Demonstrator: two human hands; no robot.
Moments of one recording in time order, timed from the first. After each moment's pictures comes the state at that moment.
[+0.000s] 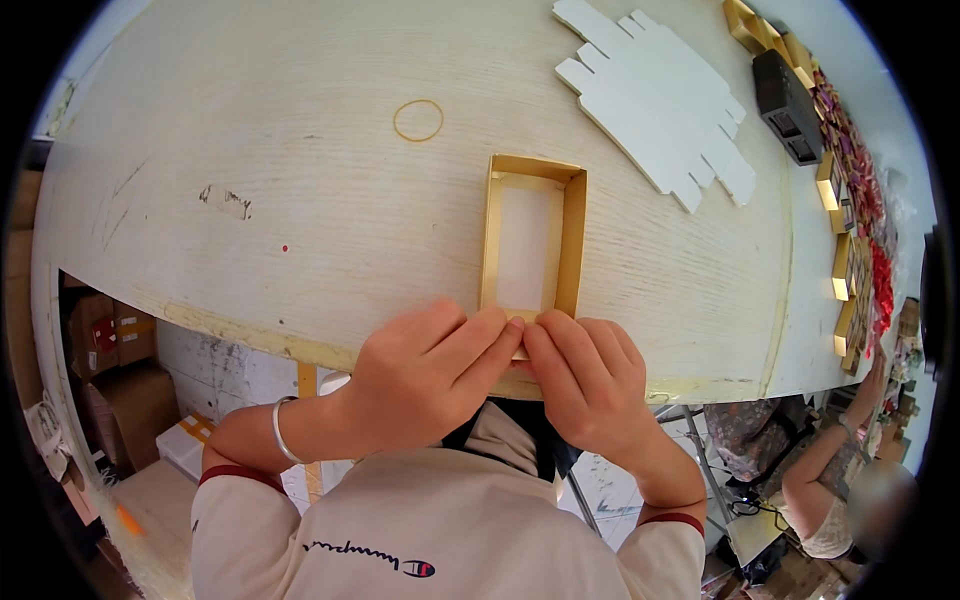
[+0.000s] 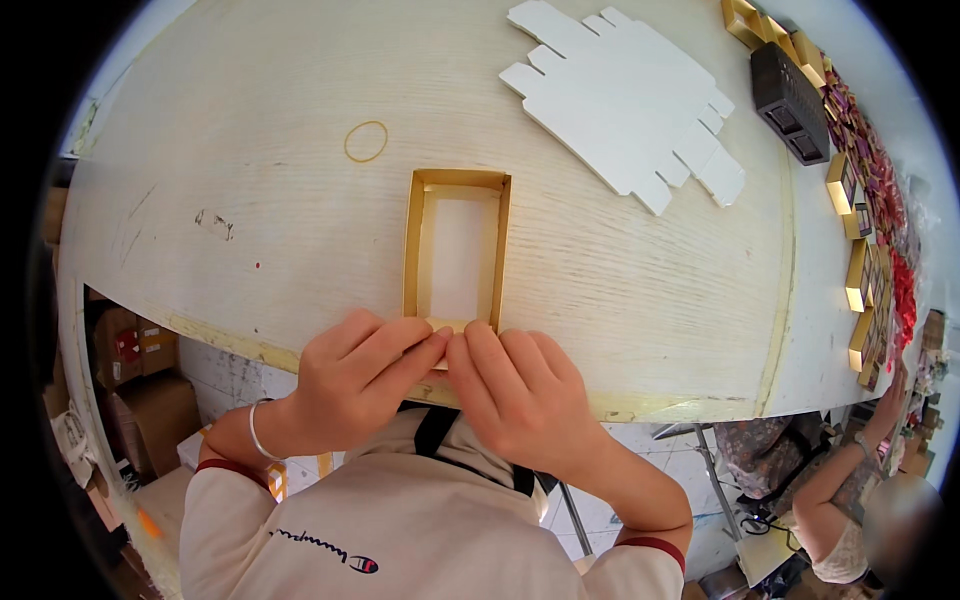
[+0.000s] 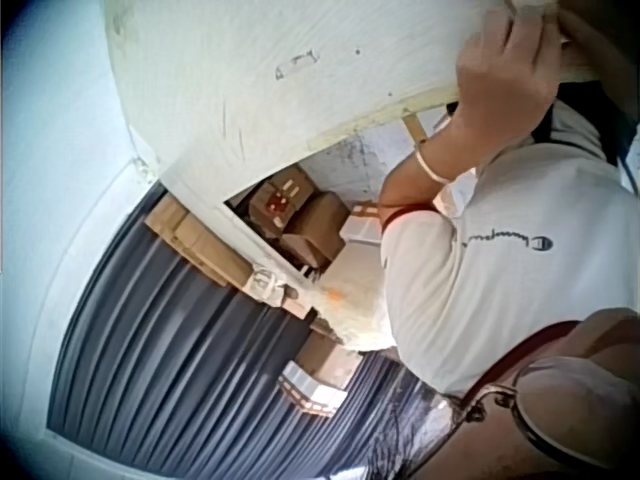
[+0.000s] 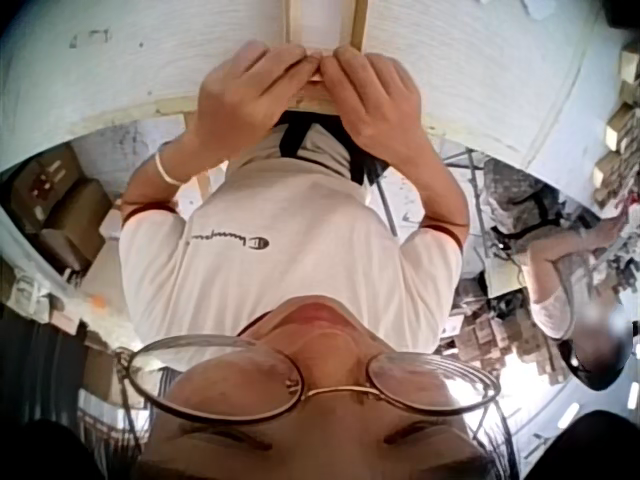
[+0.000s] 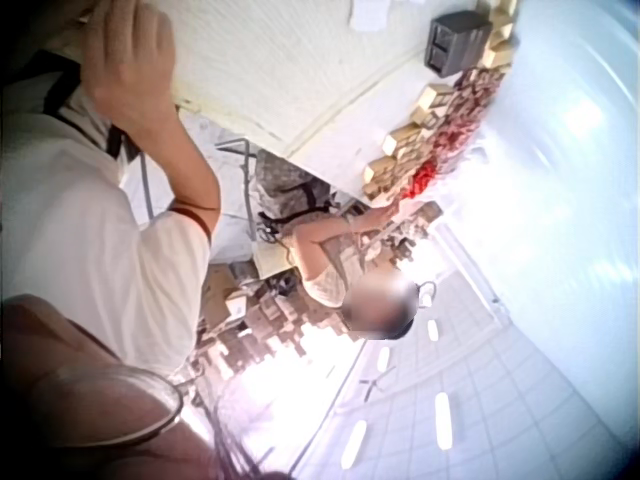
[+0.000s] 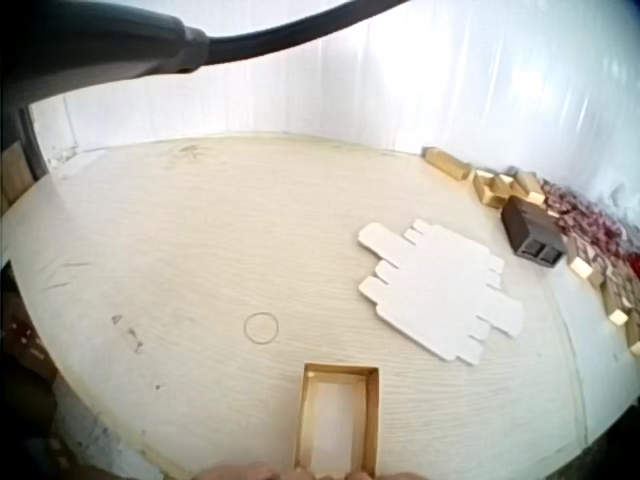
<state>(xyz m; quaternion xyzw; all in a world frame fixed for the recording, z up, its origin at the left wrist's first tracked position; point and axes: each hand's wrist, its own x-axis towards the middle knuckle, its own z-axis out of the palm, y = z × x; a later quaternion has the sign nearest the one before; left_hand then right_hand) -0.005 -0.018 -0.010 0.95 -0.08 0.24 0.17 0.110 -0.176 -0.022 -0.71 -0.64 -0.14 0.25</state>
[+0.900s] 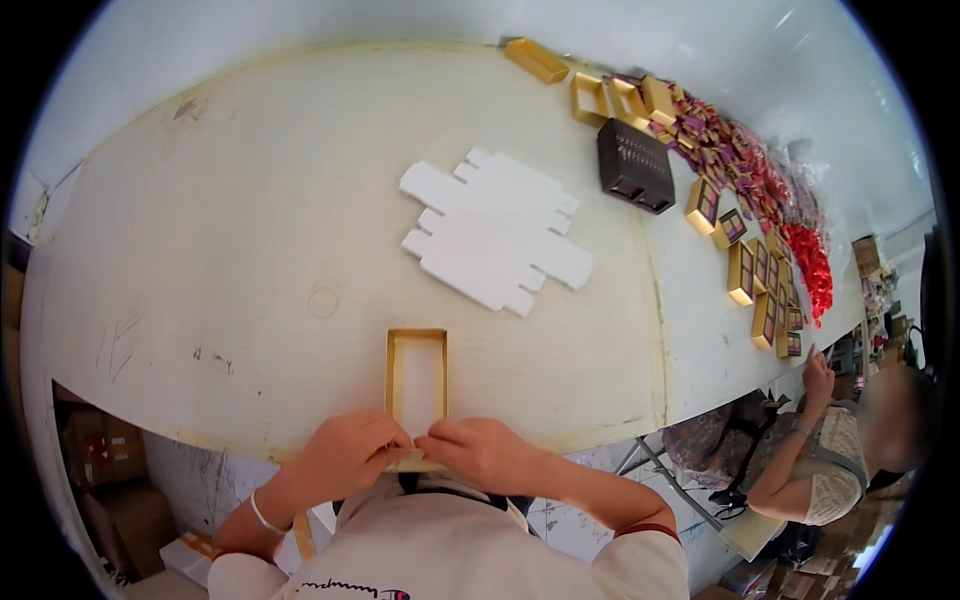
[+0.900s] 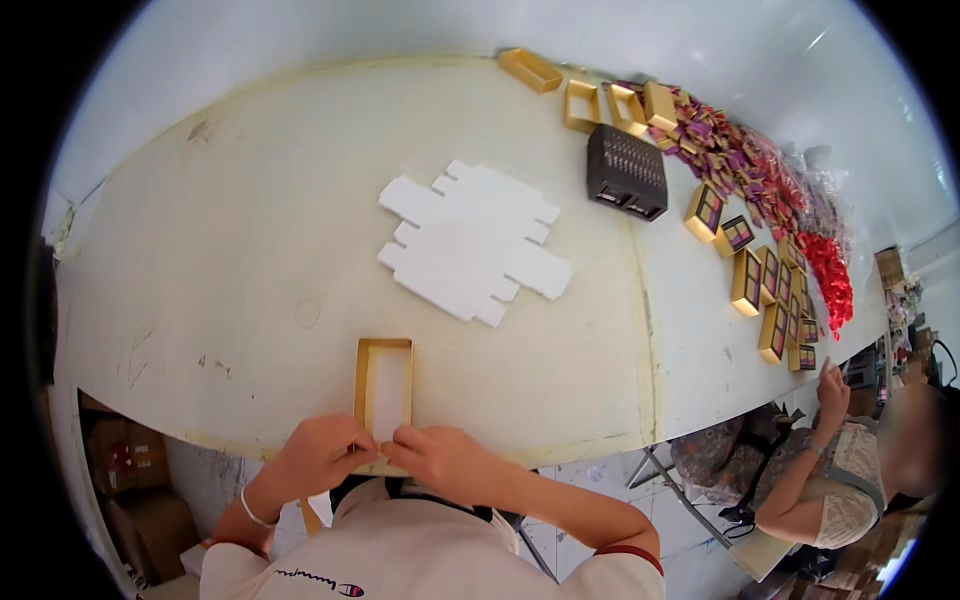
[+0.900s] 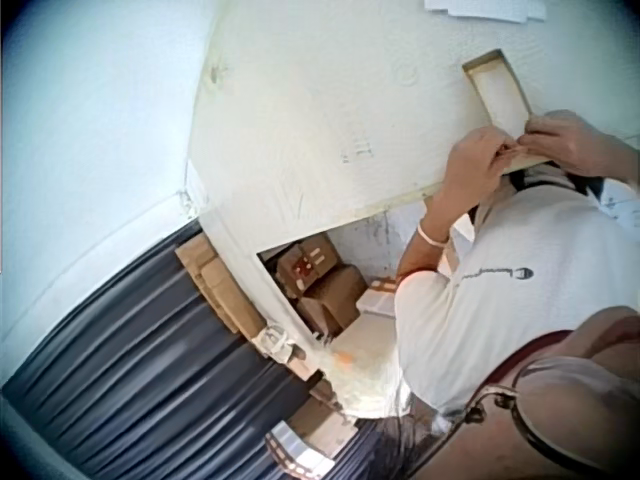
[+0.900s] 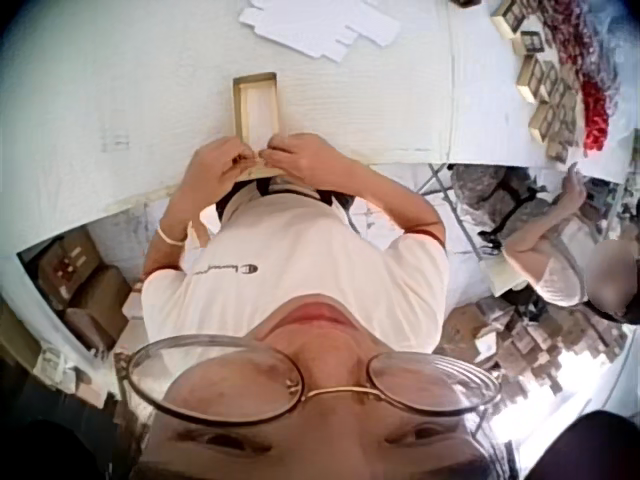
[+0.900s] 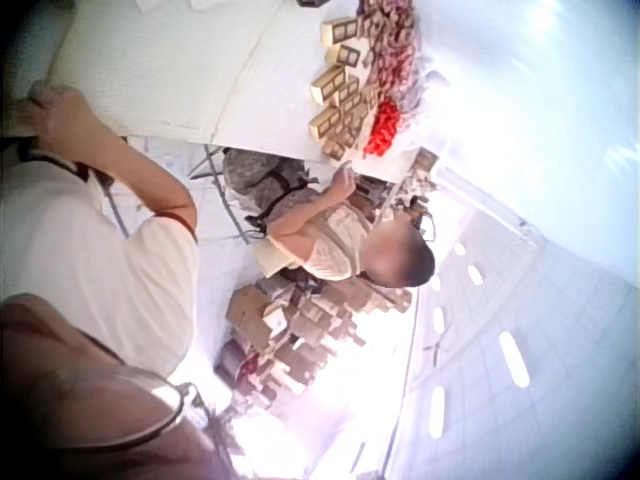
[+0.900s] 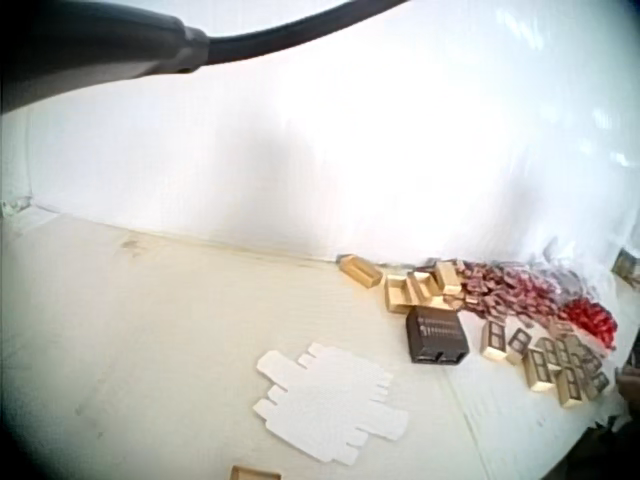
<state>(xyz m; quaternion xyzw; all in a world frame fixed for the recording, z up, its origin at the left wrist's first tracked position) 0.006 0.005 0.021 0.89 -0.06 -0.02 0.45 0.126 -0.192 0.004 -0.64 -0.64 0.13 0.40</state>
